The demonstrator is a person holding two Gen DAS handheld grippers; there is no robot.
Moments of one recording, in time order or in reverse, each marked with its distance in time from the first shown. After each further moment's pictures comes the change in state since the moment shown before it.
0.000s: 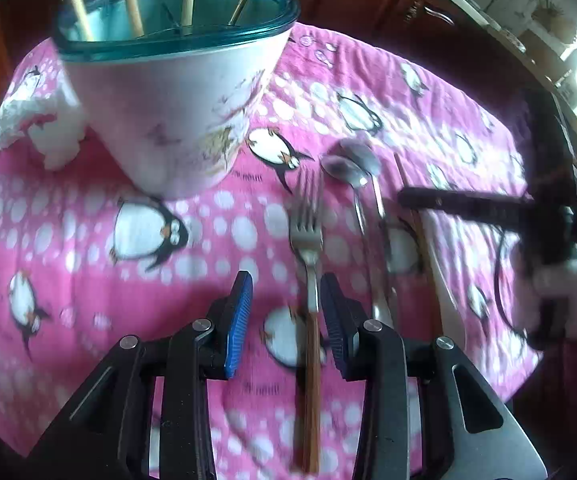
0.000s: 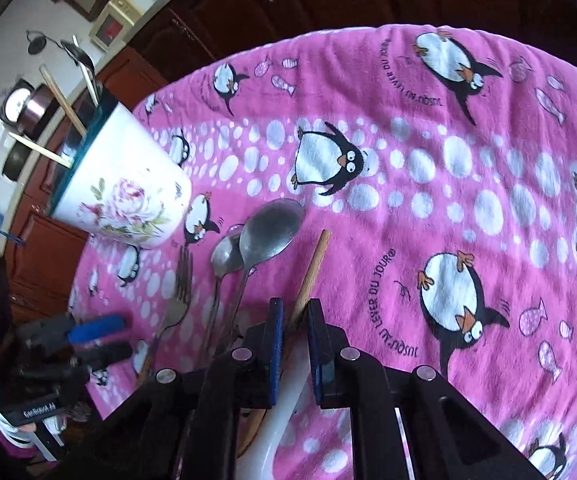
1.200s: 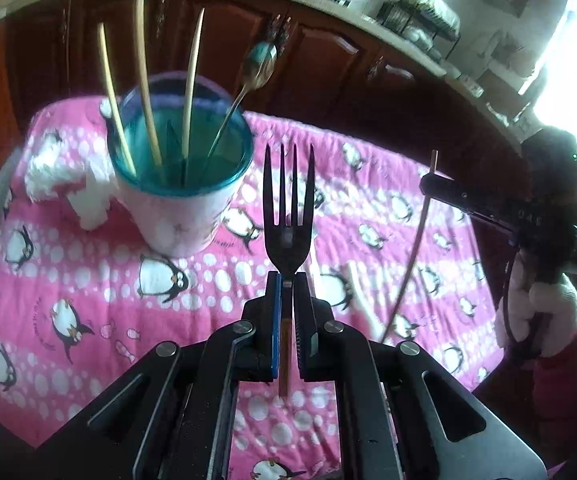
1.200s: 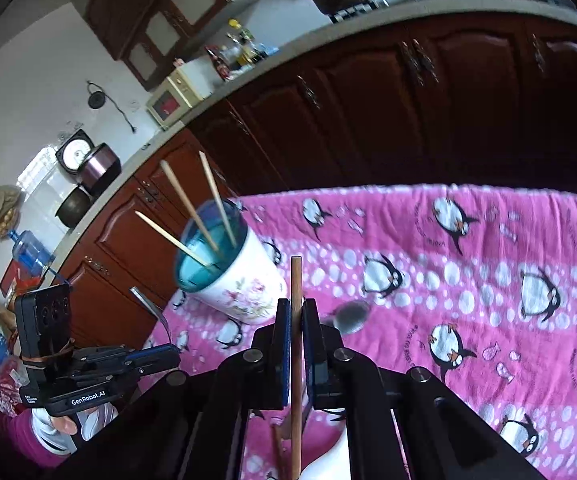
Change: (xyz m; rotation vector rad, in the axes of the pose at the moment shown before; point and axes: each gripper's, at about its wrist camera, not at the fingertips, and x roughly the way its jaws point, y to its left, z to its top) left arm -0.112 -0.010 -0.002 0.022 -0.211 -0.124; right arm -0.149 0.055 -0.018 -0.070 -0.376 0.116
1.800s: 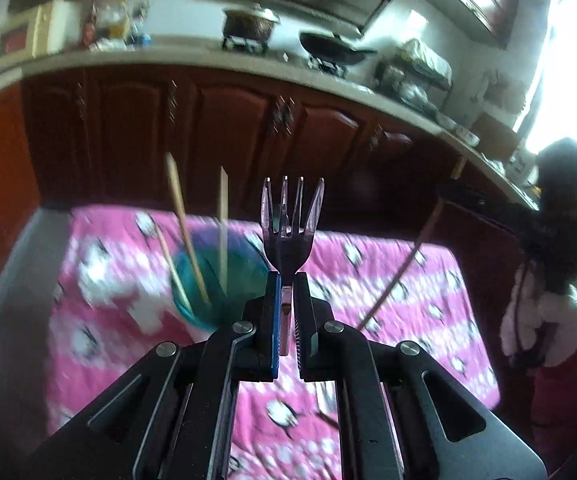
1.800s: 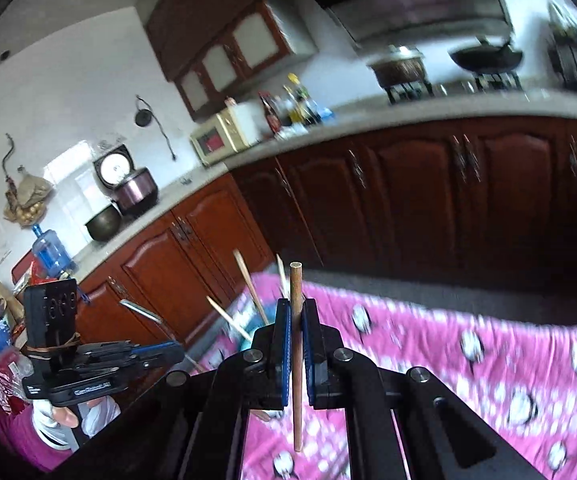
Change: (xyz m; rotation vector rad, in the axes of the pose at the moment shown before) left arm -0.085 0.006 0.083 0.040 -0.220 0.072; right arm -0.045 0.090 0.097 -0.187 -0.190 0.052
